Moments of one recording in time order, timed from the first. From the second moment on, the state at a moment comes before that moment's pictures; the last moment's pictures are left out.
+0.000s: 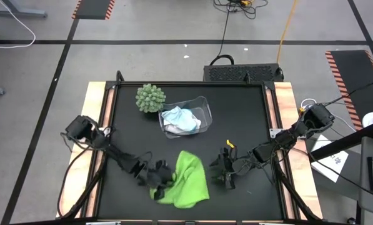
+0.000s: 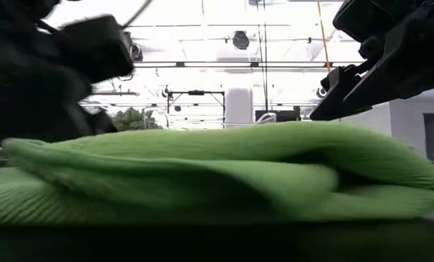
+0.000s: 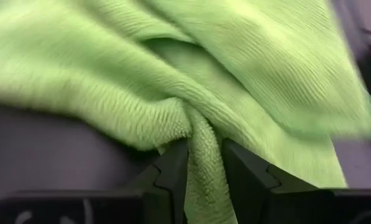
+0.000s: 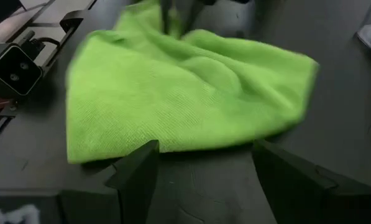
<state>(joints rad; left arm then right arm) -0.57 1.83 0.74 0.25 -0.17 -0.64 0.52 1.50 0.53 0.36 0.28 0.32</state>
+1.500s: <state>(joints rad) -0.47 1.82 0.77 -0.02 -0.41 -0.67 0.52 1.82 0.69 0.67 0.13 0.17</state>
